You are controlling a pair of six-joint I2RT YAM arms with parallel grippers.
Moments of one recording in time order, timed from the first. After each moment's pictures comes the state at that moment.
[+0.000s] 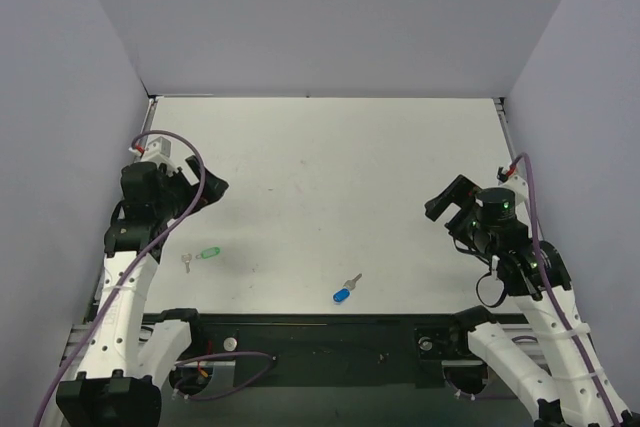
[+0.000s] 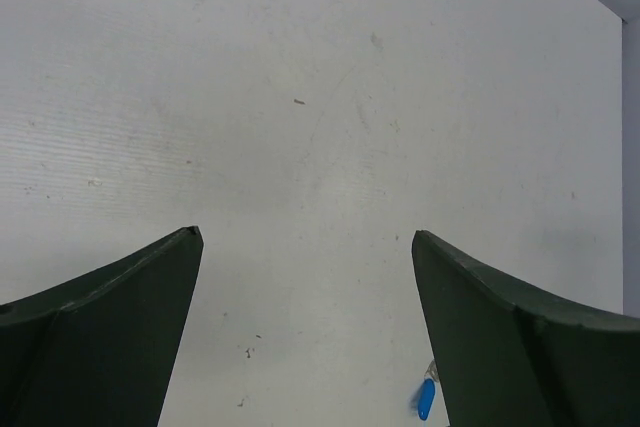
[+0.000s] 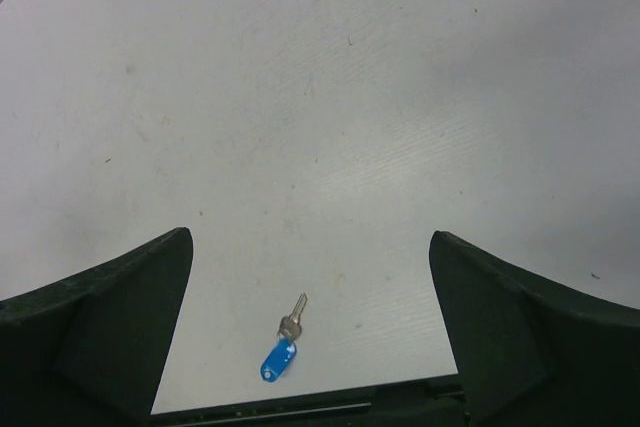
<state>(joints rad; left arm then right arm) 0.04 0.89 0.85 -0.48 0.27 -0.52 0.30 0.72 0.91 -0.86 0.22 0.76</state>
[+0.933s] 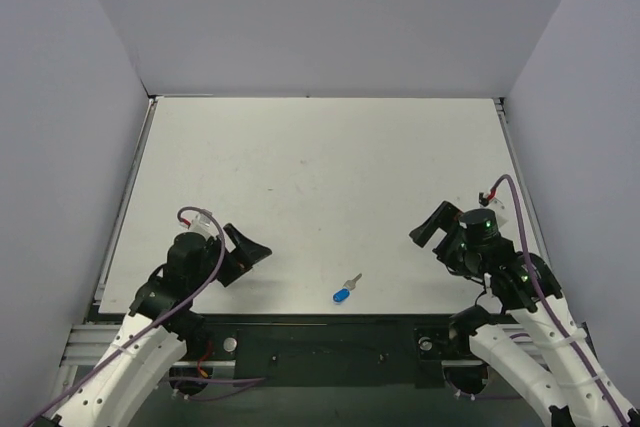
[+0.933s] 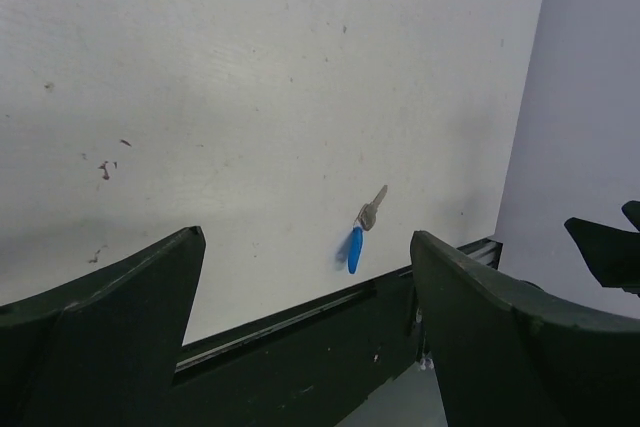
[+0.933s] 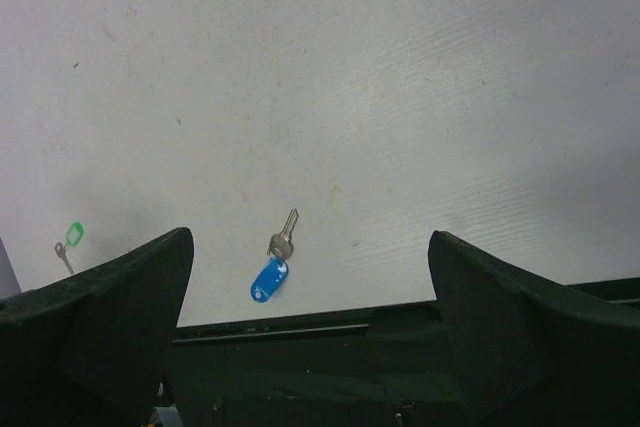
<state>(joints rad) -0.37 0.45 0.34 -0.50 0.22 -1.02 0.43 0.62 0.78 -0.96 0.17 0.91</state>
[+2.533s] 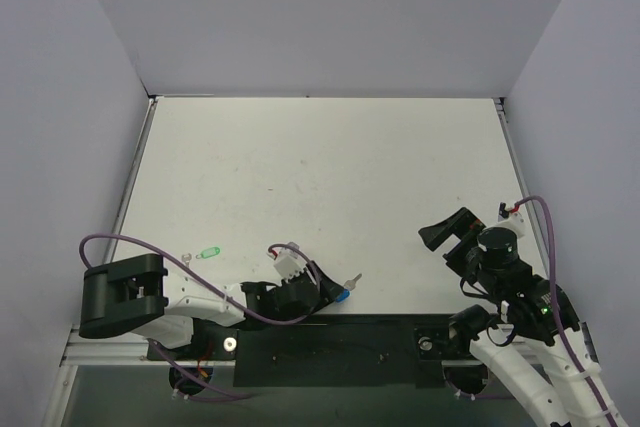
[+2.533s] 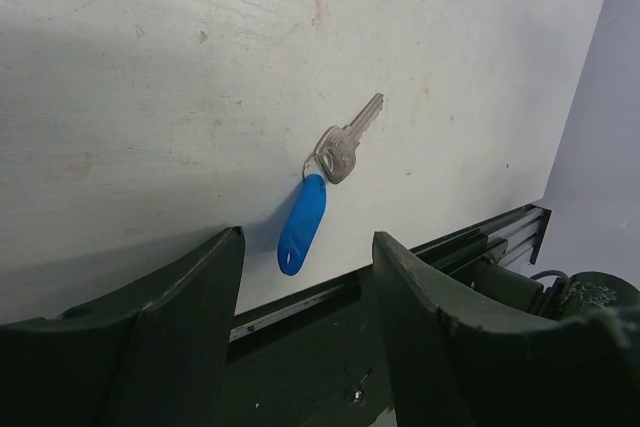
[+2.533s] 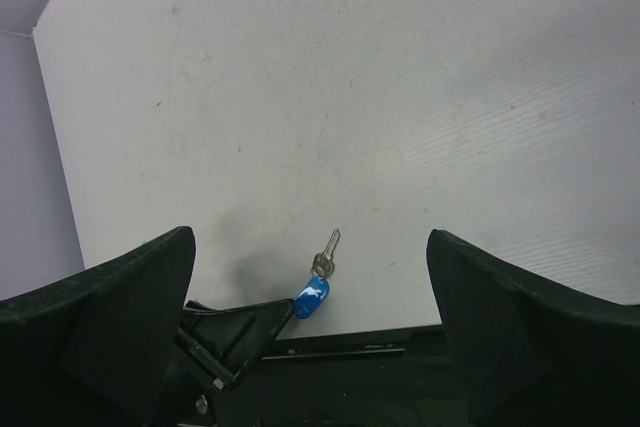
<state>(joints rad) -1.39 1.38 0.41 0.24 -0.49 -1.62 0.45 0.43 0.74 -0.93 0.20 0.99</state>
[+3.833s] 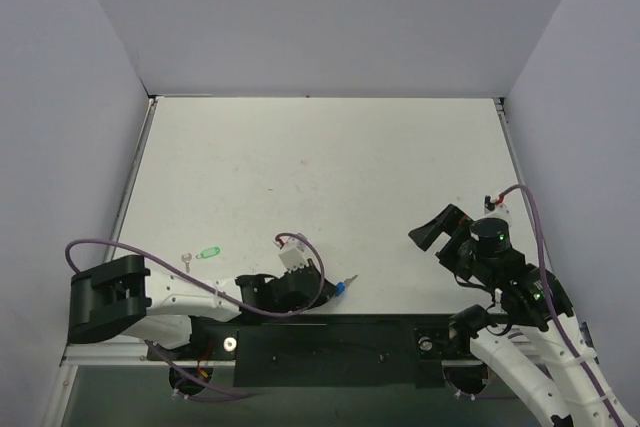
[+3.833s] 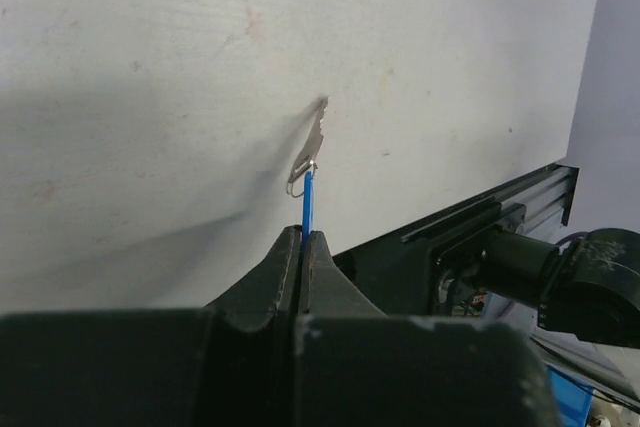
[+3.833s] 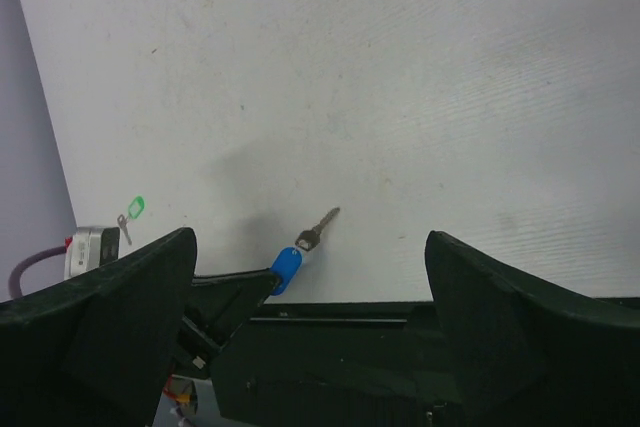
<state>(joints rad) -1.35 1.35 0.45 0.20 -0.43 -1.47 0.45 0.49 0.75 -0.93 0.13 0.95</state>
